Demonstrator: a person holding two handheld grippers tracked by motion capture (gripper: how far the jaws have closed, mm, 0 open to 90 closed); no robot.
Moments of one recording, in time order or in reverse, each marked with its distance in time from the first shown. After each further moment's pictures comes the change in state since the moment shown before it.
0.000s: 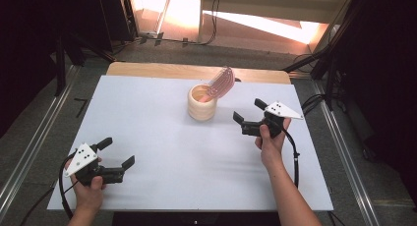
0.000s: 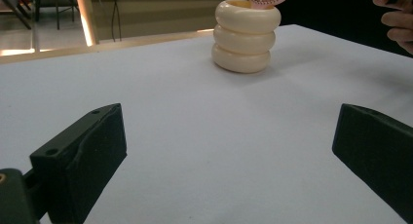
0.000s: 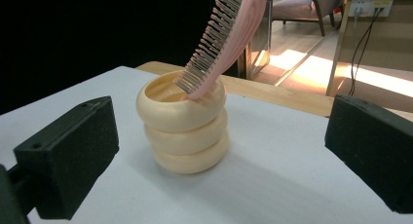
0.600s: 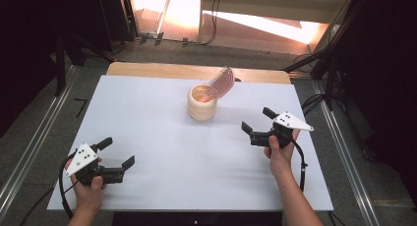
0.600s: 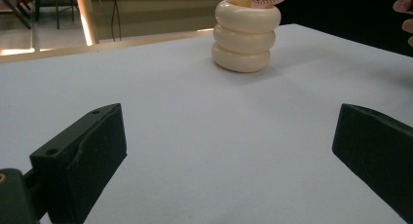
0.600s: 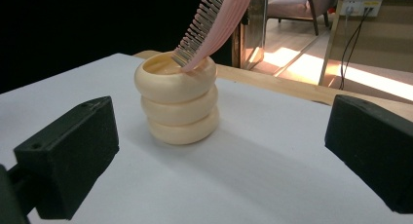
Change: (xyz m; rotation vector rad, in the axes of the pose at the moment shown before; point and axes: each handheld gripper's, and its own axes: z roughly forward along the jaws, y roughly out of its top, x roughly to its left) left arm 0.000 0.000 0.000 0.003 0.000 0.003; right arm -0.004 -0.016 -0.031 0.015 -0.020 -0.029
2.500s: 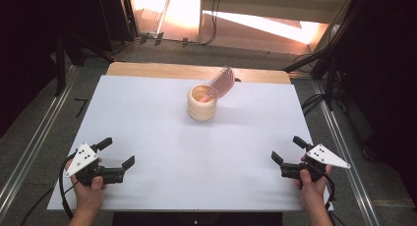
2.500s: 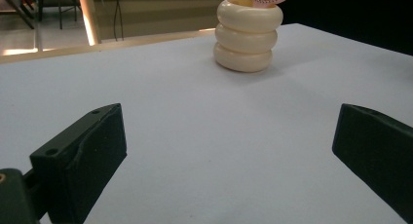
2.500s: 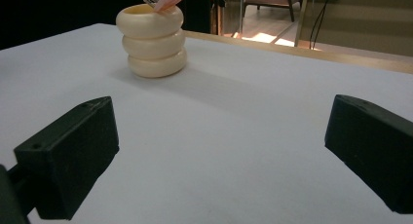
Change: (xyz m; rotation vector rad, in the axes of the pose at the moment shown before) left arm -0.001 0.000 0.000 -0.001 0.010 -0.001; right arm -0.019 -0.055 -0.100 0.036 -0.082 -0.003
